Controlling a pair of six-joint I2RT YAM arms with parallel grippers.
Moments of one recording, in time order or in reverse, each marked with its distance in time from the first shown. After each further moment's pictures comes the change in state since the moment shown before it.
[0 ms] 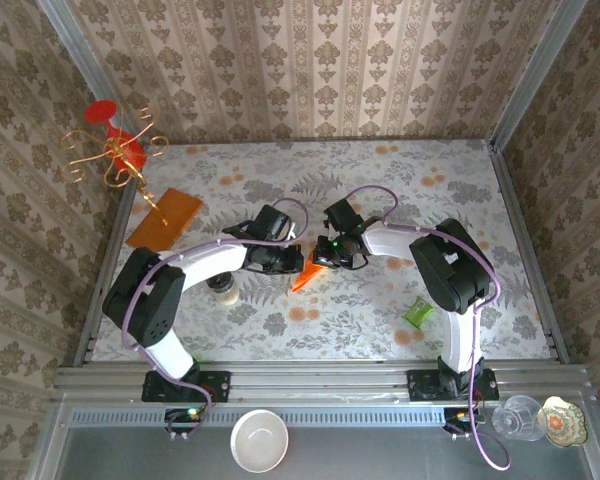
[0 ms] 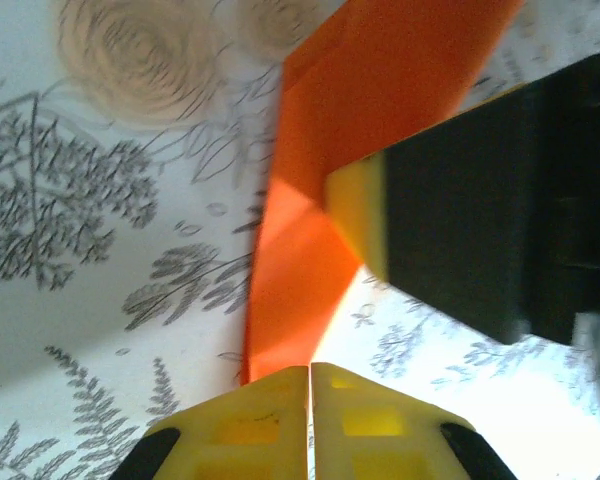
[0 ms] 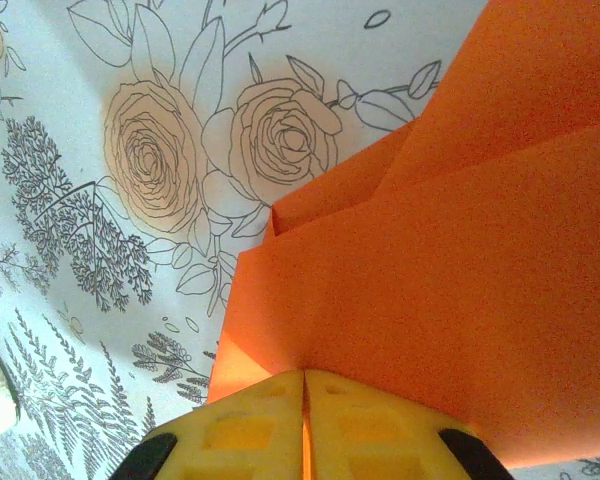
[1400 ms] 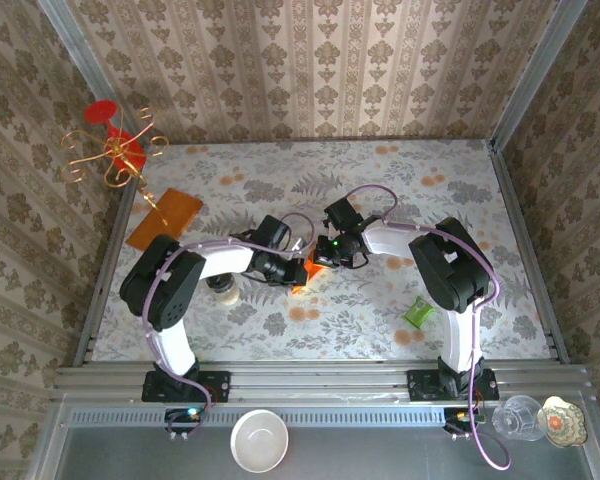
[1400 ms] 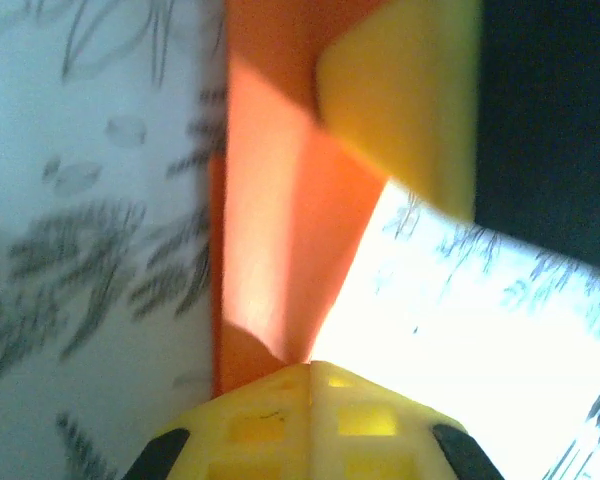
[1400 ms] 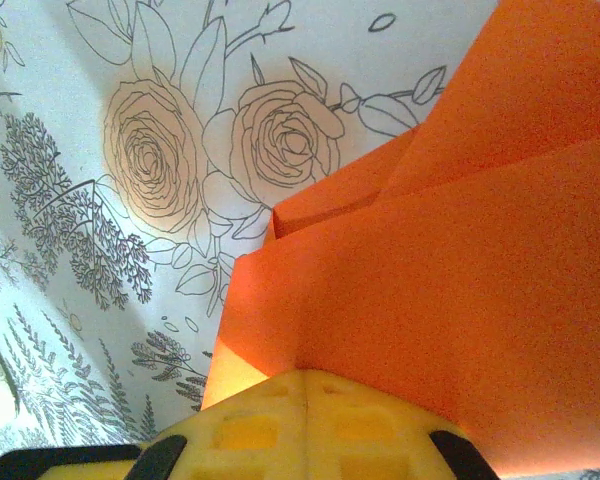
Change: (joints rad) left arm 0.020 0.108 -0.087 0.080 0.197 0.104; right arm -0.008 0.016 0.012 -0.026 -0.011 -0.022
